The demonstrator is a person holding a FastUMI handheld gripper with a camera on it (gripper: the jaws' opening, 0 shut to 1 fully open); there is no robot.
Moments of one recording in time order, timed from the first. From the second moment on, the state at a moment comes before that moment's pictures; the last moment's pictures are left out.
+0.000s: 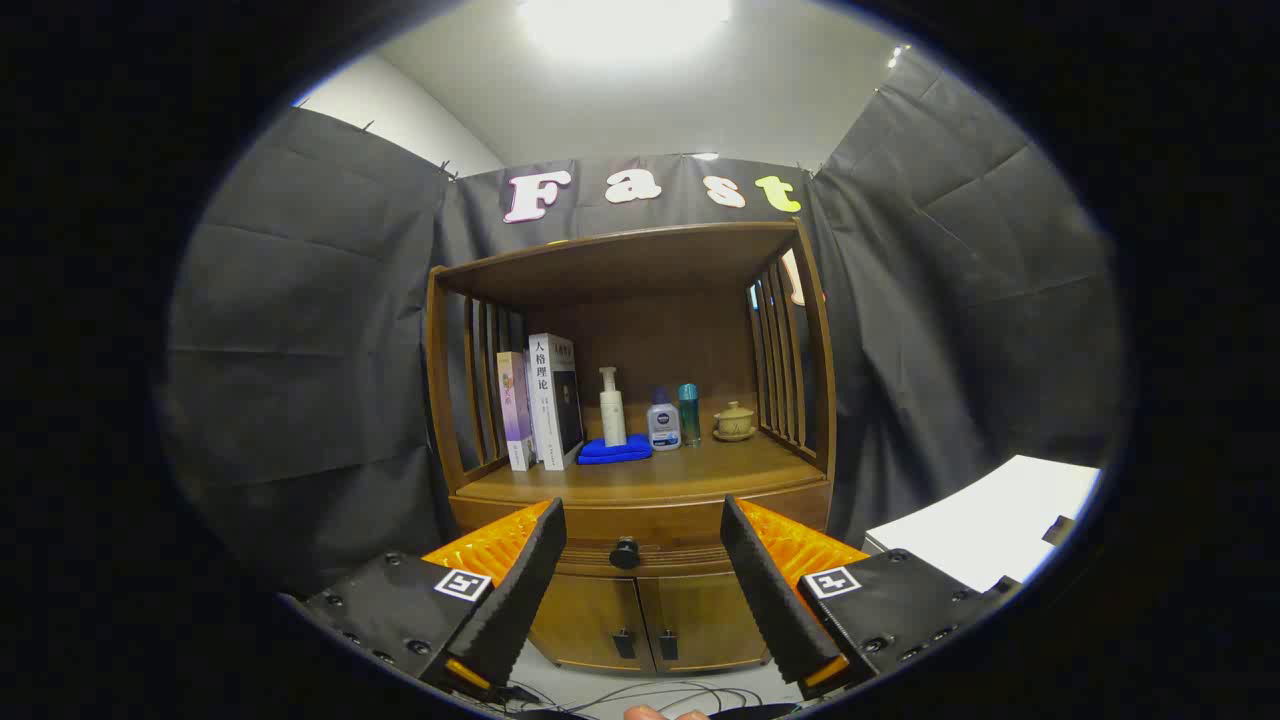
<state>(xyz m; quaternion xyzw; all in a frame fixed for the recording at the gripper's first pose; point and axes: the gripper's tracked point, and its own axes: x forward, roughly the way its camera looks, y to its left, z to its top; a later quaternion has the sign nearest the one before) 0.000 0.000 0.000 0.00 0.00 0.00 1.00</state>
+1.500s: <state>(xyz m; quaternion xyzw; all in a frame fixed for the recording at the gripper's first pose) 0.103 -0.009 -0.087 0.00 0.05 -0.02 1.00</state>
